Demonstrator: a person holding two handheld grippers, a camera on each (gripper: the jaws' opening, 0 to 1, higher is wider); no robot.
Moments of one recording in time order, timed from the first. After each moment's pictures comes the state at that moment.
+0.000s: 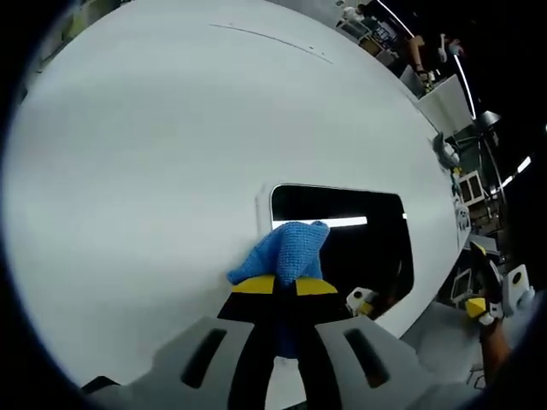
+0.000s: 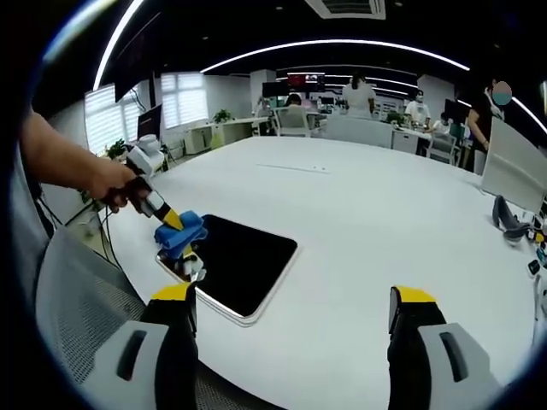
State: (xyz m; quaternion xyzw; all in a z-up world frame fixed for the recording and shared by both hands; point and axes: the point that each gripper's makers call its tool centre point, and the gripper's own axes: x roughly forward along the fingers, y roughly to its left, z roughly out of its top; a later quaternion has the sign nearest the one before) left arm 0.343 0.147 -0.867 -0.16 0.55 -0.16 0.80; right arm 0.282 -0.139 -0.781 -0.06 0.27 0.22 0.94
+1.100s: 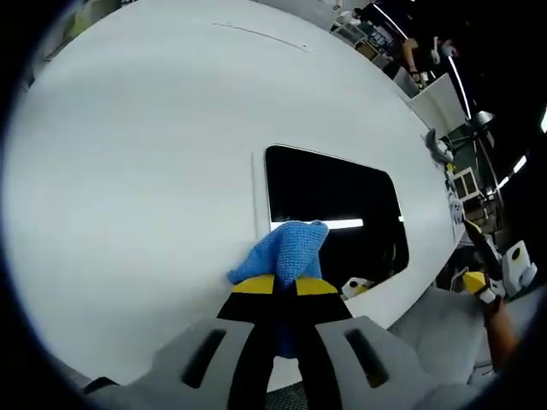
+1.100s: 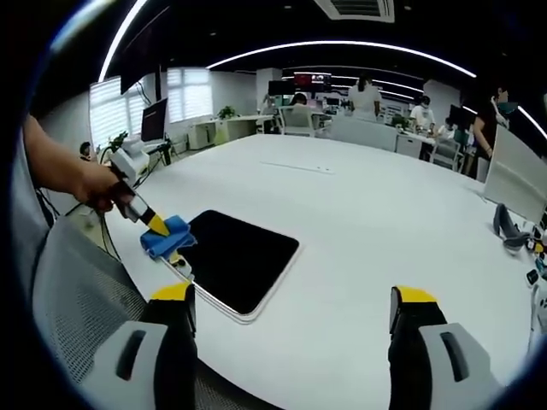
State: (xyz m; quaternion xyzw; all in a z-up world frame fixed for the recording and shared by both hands) left arm 0.306 0.147 -0.866 -0.17 0.54 -0.16 0.81; right arm 0.281 -0.135 -0.781 -0.08 0.27 0.23 0.93
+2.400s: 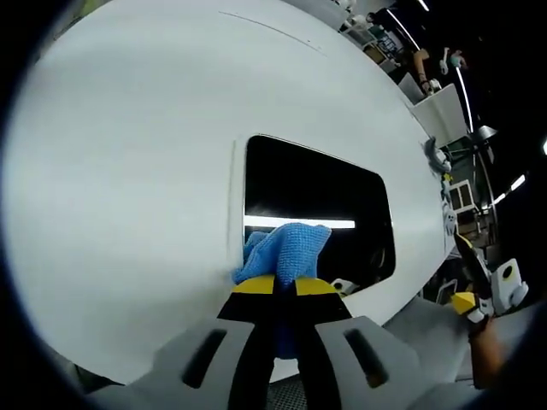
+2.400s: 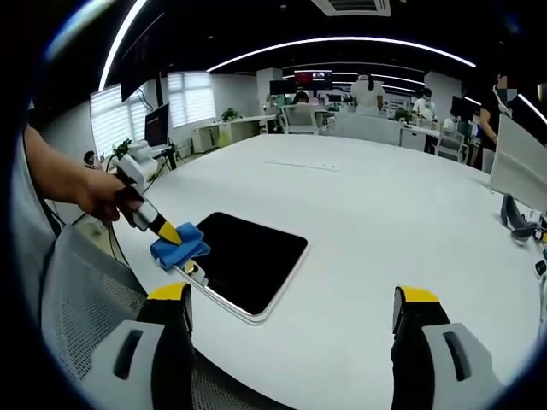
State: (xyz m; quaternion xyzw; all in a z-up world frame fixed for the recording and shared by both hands) left arm 0.302 0.119 -0.865 -0.21 0.56 -0.15 0.79; right arm 0.278 -0.131 -0.783 -0.05 0.28 0.24 0.93
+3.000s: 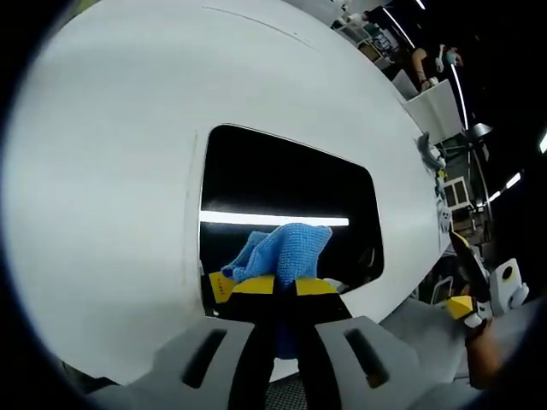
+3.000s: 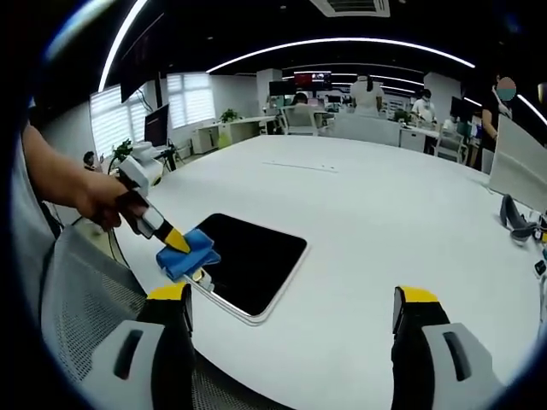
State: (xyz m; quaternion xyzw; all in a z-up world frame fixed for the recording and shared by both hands) left arm 0.300 0.084 -0.866 -0.21 0.56 -0.17 0.79; right arm 0.278 -0.131 -0.782 -0.05 0.27 0.24 0.93
